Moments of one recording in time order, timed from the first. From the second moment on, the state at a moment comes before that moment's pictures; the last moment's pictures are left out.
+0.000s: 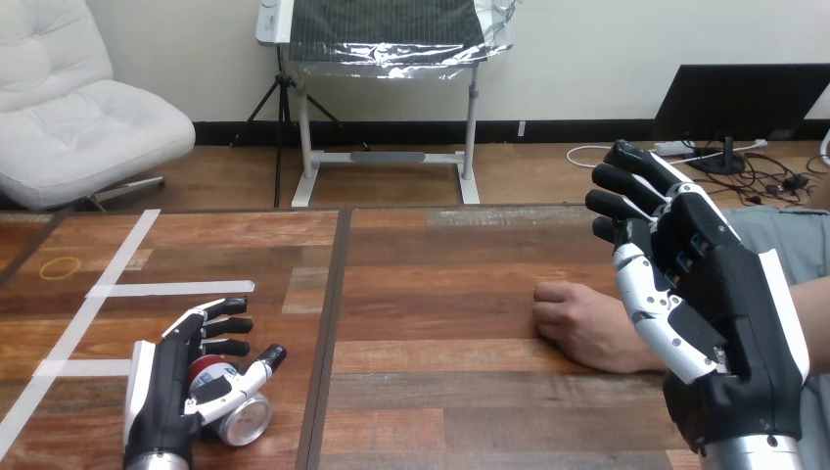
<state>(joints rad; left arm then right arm) -0.19 0.25 0.06 1.05 0.17 -0.75 0.23 0.41 -0.08 0.07 -0.67 0.10 0.01 -0.02</state>
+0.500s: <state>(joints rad) -0.19 0.25 0.06 1.05 0.16 -0.75 0.22 0.41 -0.08 0.07 -0.67 0.09 0.01 -0.02</state>
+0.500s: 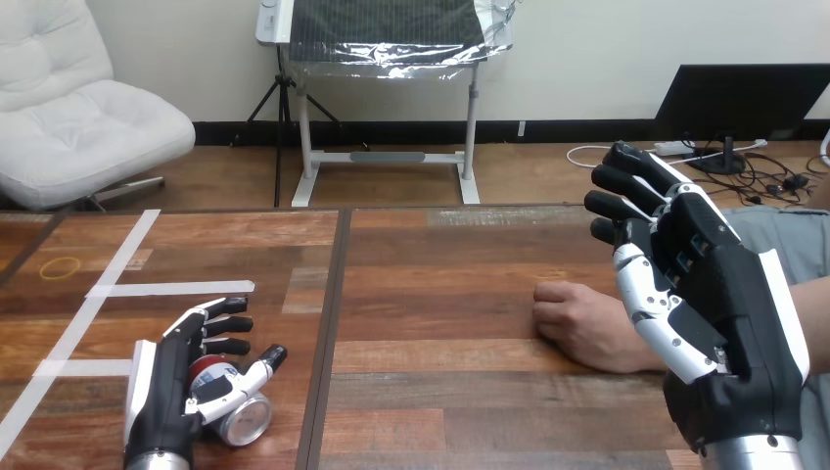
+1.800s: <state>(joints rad) -0.19 0.25 0.05 1.01 0.16 -0.71 0.12 0.41 -0.08 0.07 -0.67 0.10 0.02 -0.02</state>
